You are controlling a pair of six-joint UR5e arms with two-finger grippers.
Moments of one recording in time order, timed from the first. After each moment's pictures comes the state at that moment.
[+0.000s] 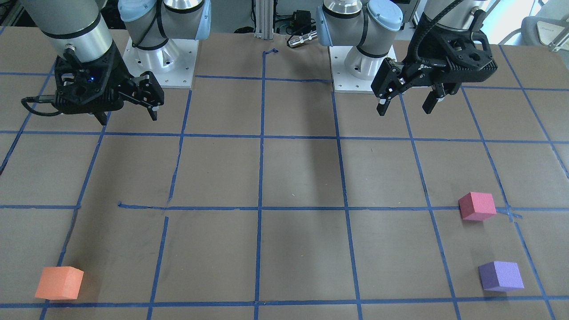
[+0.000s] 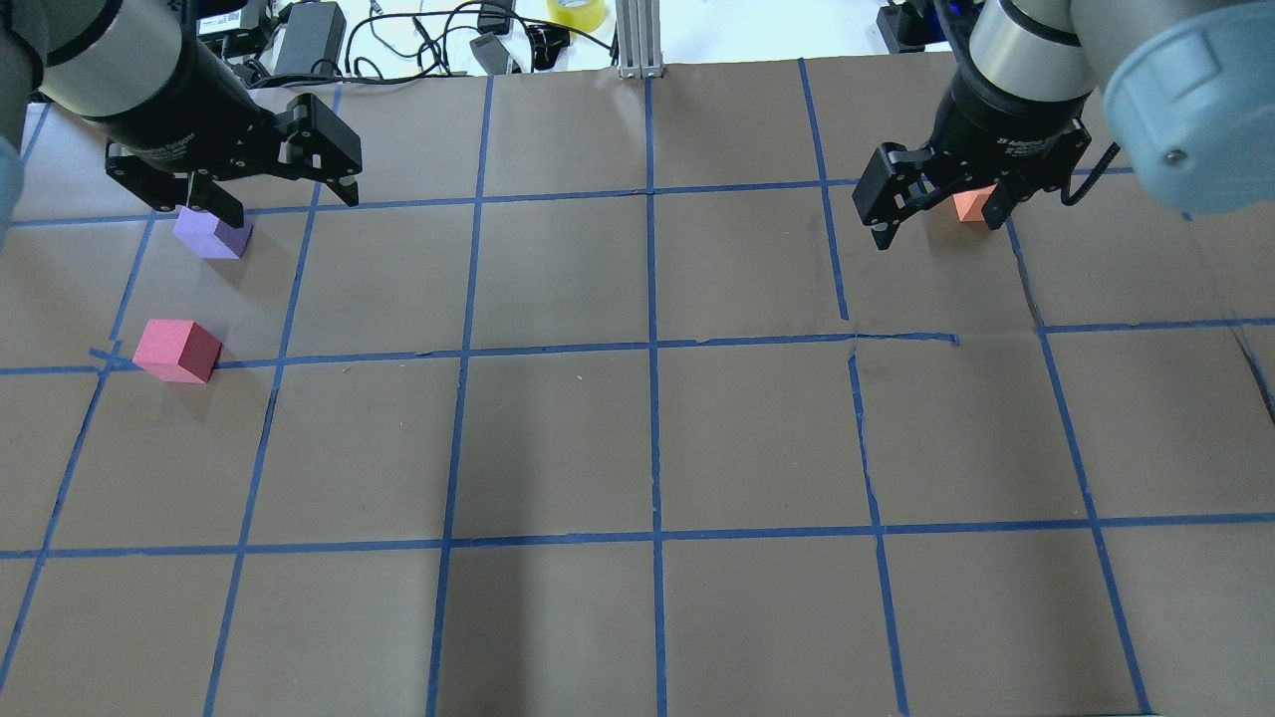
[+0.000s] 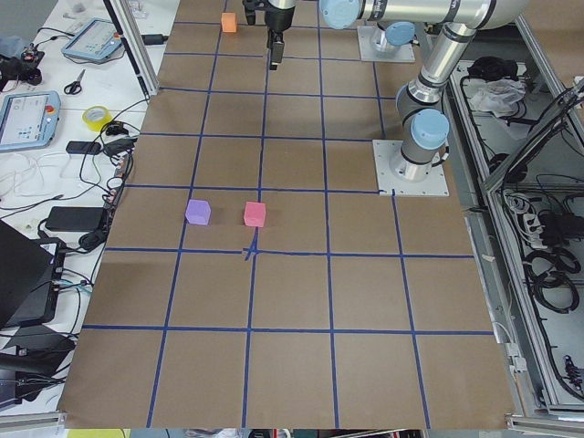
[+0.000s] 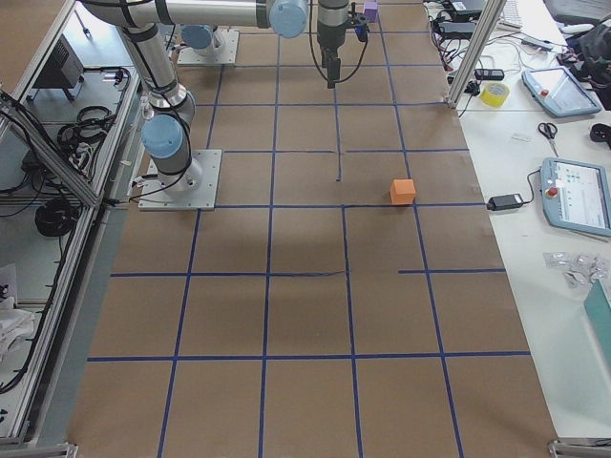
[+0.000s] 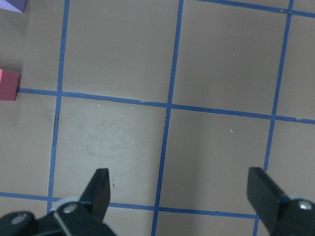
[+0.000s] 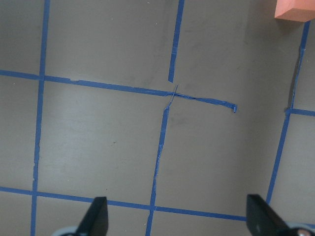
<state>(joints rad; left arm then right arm) -1.51 -1.48 -1.61 -1.44 1.53 -0.08 1.54 -1.56 1.60 -1.62 -1.57 -0.16</state>
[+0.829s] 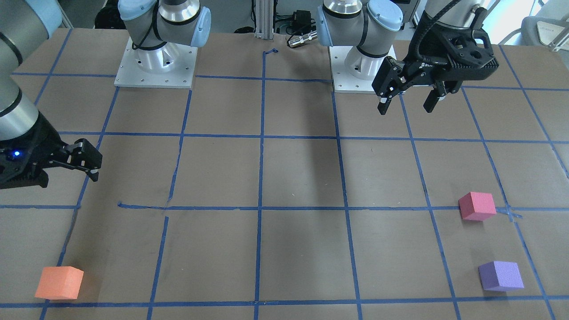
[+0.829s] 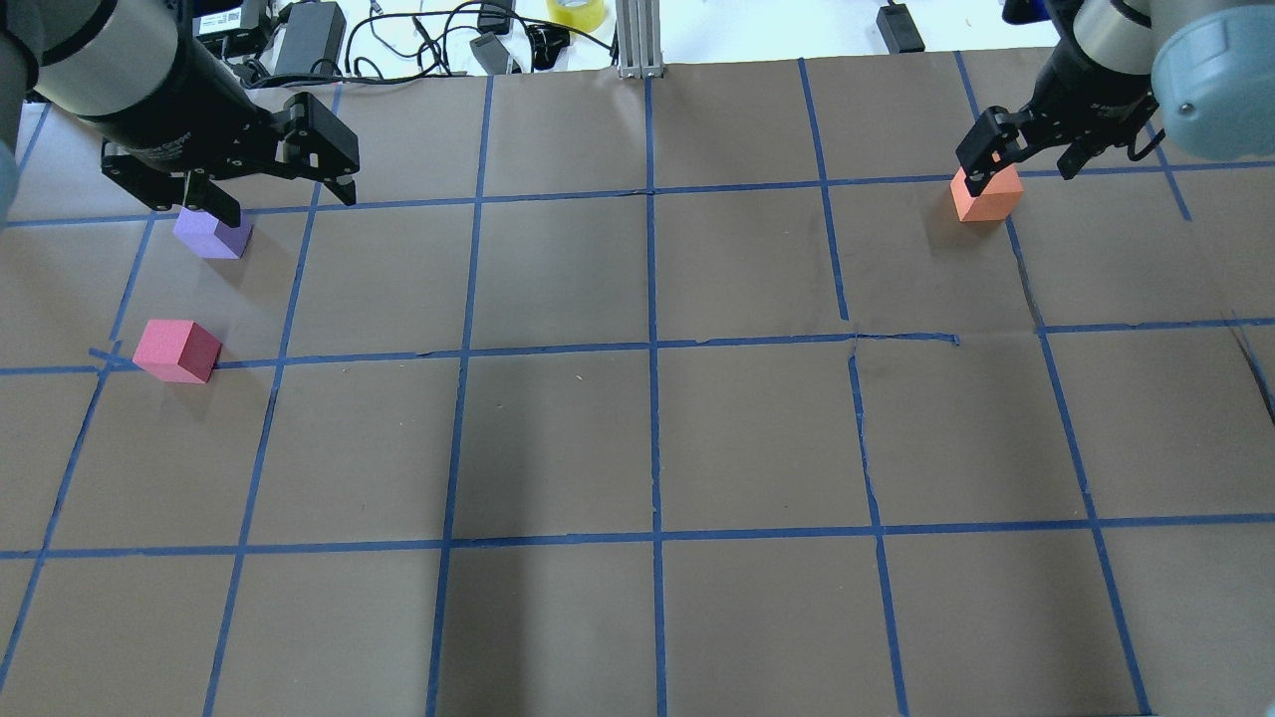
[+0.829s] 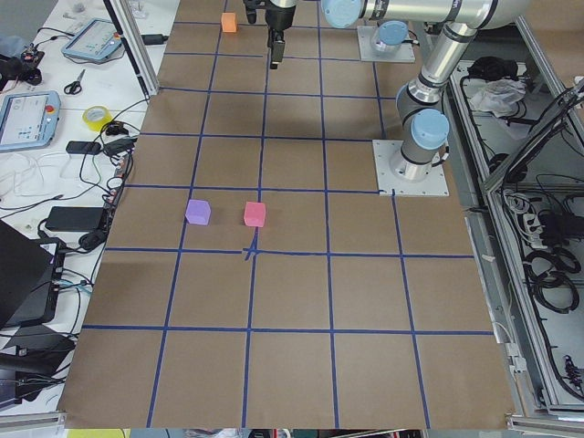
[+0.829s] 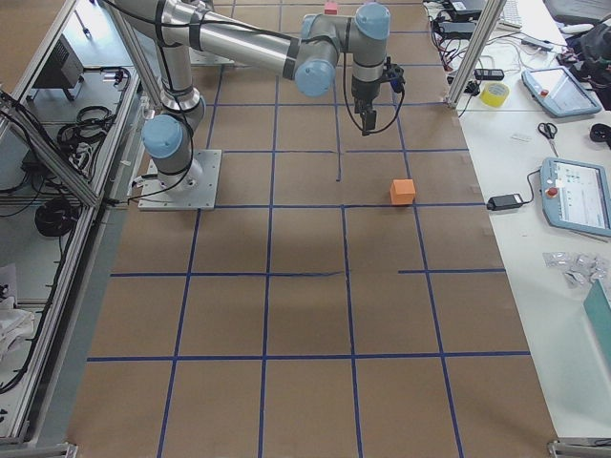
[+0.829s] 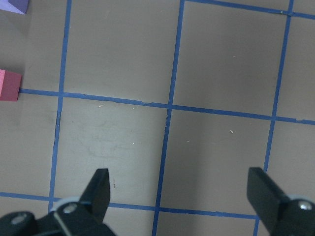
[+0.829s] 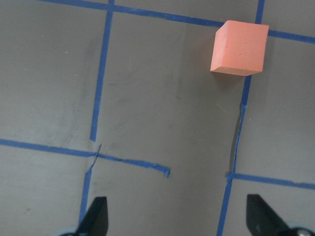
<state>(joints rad) -1.51 -1.48 -1.62 -1.44 1.53 -0.08 1.34 -1.36 1.59 -1.89 -1.55 -0.39</state>
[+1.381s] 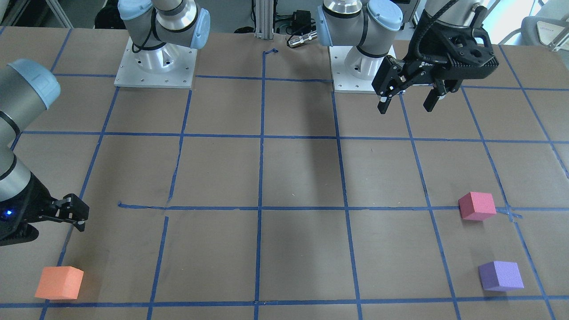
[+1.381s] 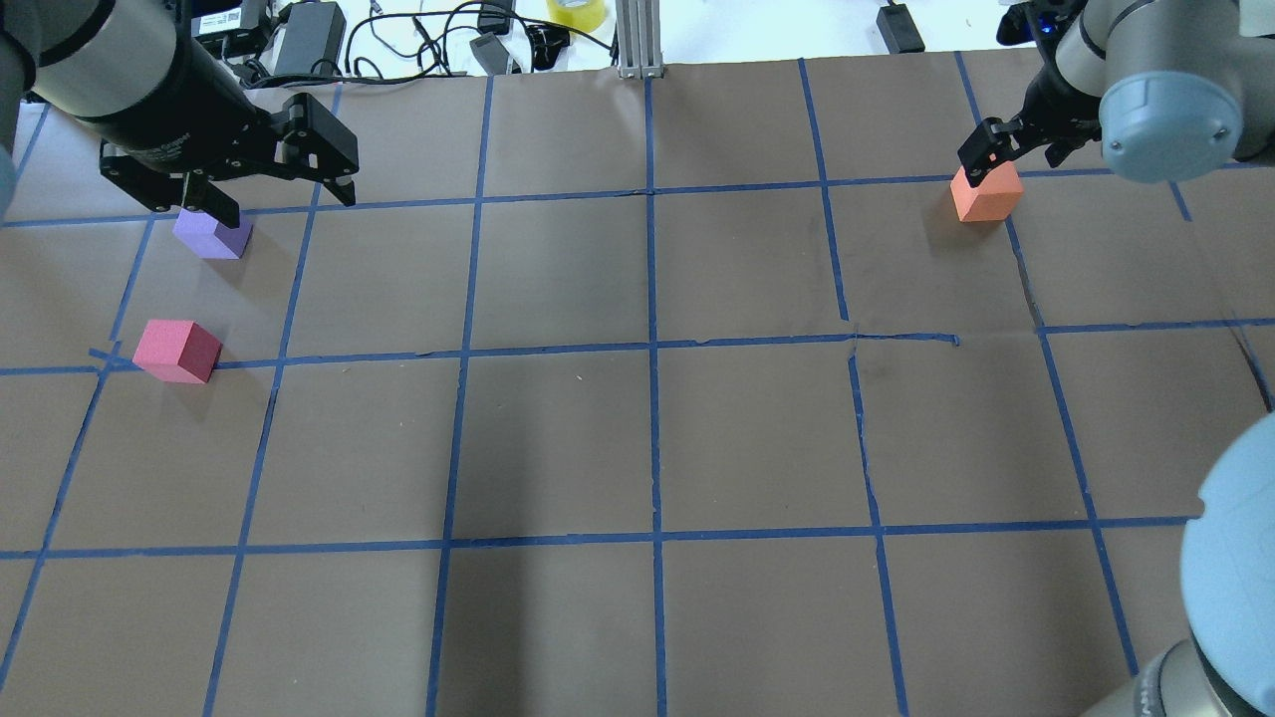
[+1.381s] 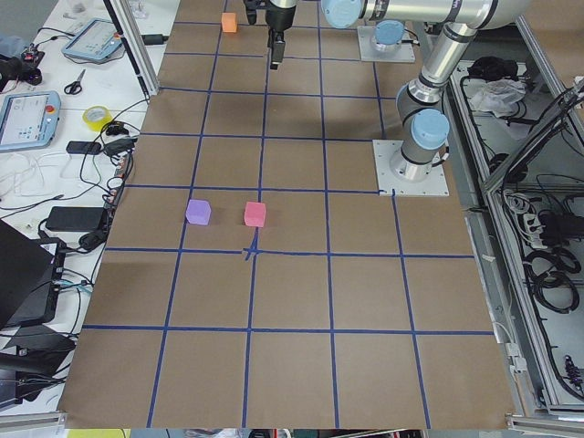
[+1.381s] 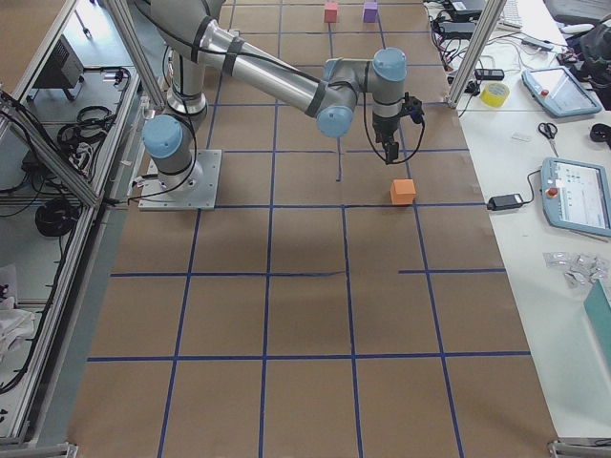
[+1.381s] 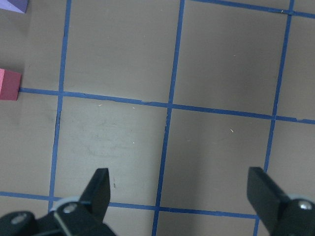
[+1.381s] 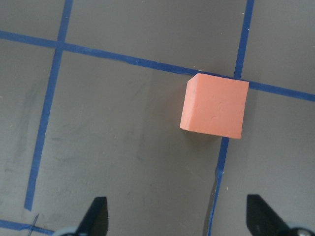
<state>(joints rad) -1.51 -1.48 -1.62 -1.44 1.53 -0.08 1.31 -1.18 1.59 -2.14 -1.55 -0.46</state>
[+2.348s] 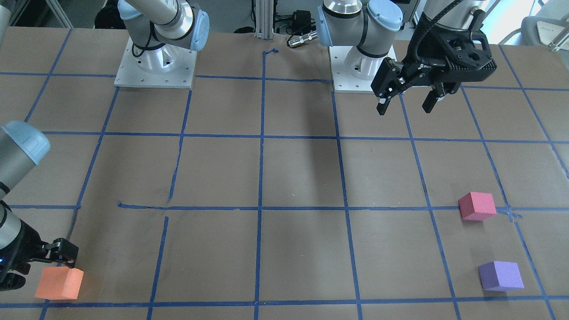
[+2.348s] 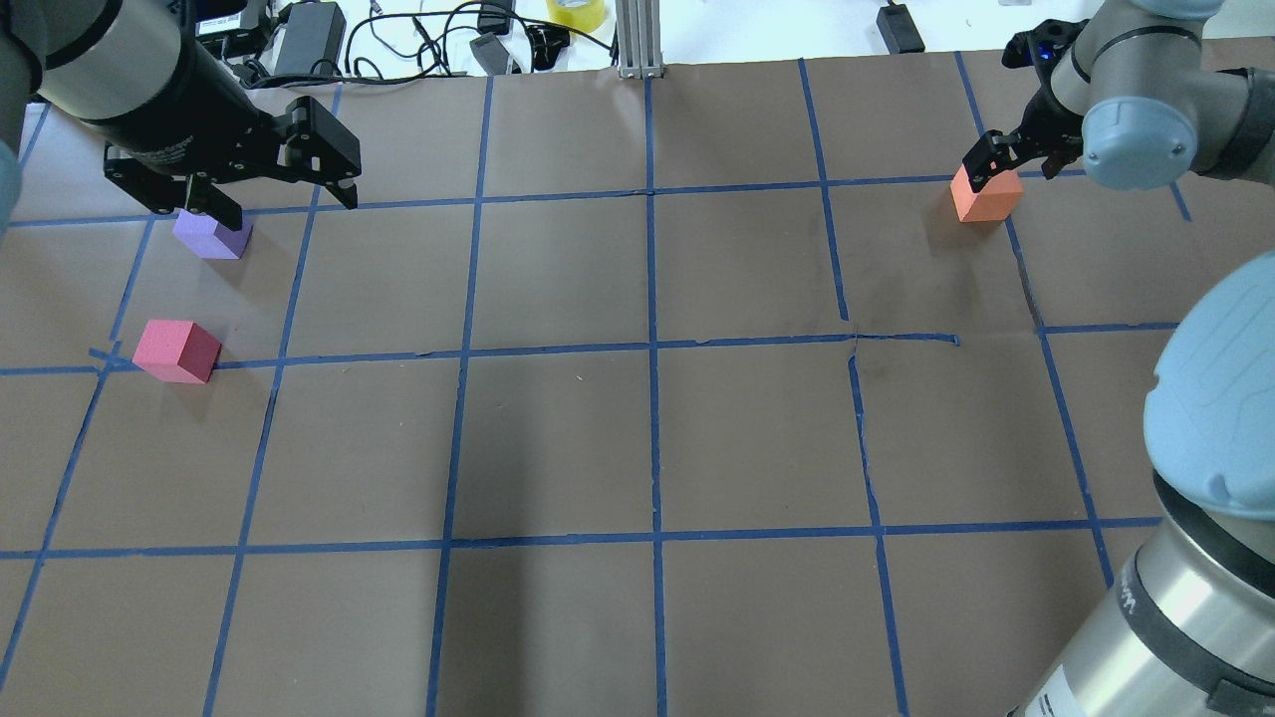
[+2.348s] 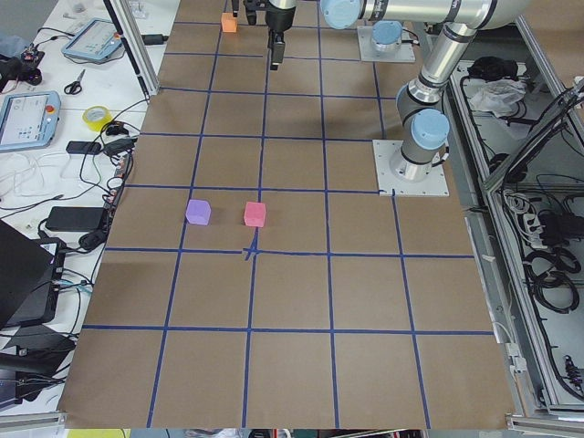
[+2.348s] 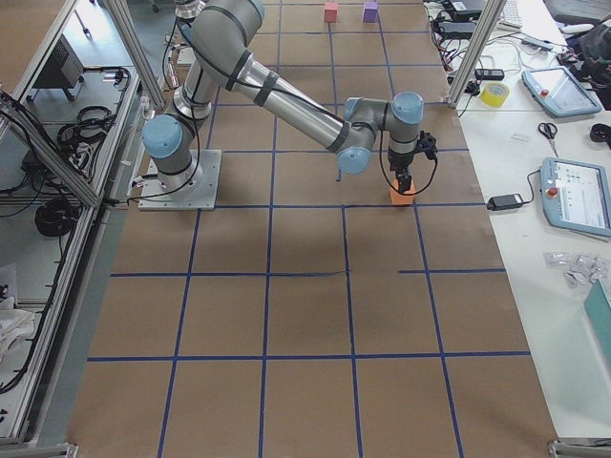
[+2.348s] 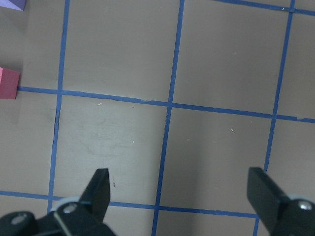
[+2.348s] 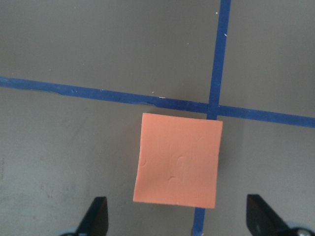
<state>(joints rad) -1.51 -1.48 -1.62 -1.44 1.53 -0.08 1.27 -0.98 1.47 -2.21 -1.53 -0.44</state>
